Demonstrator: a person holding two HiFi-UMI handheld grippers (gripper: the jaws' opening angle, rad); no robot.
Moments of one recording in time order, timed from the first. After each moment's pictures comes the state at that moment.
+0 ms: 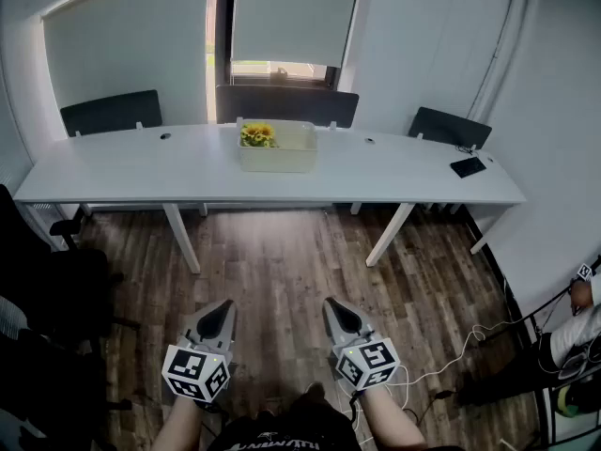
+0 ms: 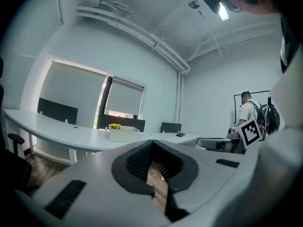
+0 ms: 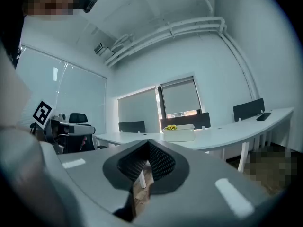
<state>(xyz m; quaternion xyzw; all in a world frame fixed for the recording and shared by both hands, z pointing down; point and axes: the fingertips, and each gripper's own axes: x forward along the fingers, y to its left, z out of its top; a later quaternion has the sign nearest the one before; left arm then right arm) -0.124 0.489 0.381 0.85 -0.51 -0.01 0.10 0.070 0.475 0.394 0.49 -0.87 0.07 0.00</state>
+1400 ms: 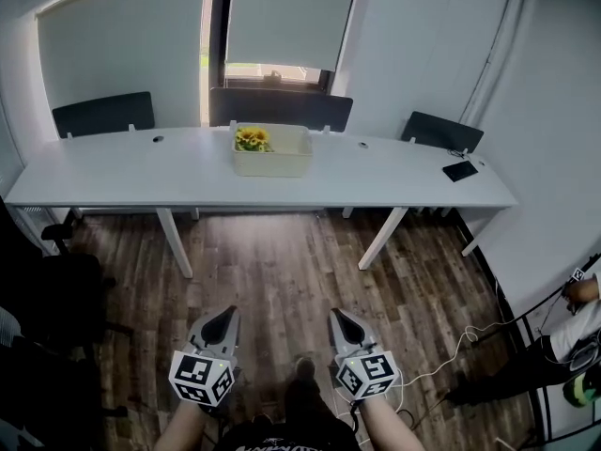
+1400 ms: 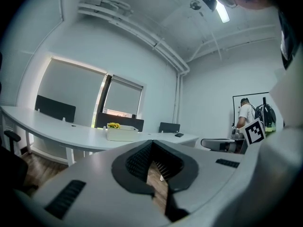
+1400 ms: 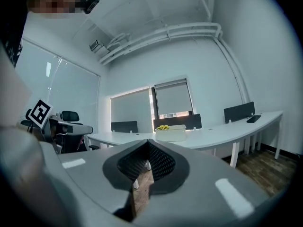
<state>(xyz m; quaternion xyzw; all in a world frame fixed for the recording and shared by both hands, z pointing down) -0.123 0.475 0.389 0.86 -0.50 -0.01 0.10 0.082 0.476 0.402 0.53 -0.85 0.06 0.00</state>
